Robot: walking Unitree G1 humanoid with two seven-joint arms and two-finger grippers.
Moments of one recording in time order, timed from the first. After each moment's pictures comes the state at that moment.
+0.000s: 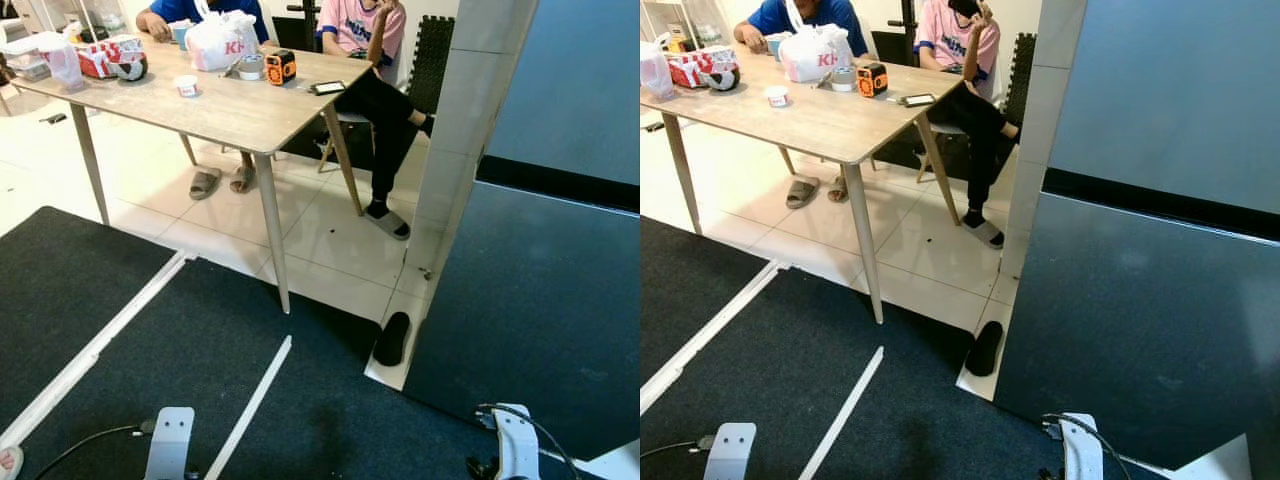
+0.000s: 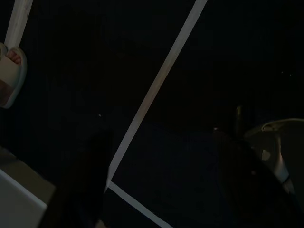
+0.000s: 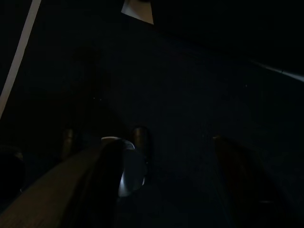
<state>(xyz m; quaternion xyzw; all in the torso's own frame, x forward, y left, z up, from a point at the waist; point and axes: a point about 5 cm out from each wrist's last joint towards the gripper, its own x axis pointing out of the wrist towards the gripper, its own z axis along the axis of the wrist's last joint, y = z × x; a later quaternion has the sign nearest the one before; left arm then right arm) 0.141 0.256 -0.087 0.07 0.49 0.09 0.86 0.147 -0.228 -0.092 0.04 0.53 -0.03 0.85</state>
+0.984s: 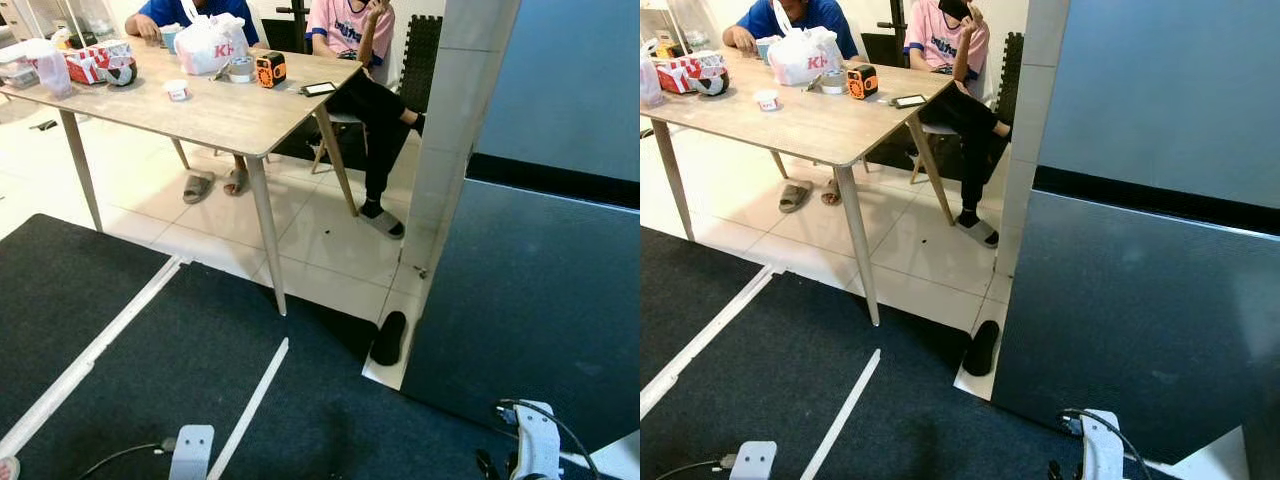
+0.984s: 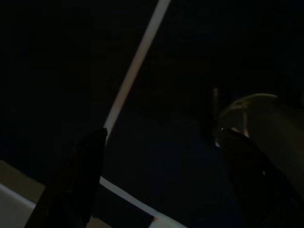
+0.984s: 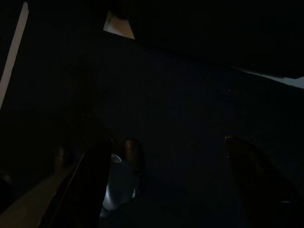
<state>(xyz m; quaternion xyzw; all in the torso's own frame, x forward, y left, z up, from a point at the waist) 0.126 0.222 -0.101 0.04 0.52 0.06 0.85 0.151 -0.244 -0.086 0.04 0.51 -0.05 0.86</state>
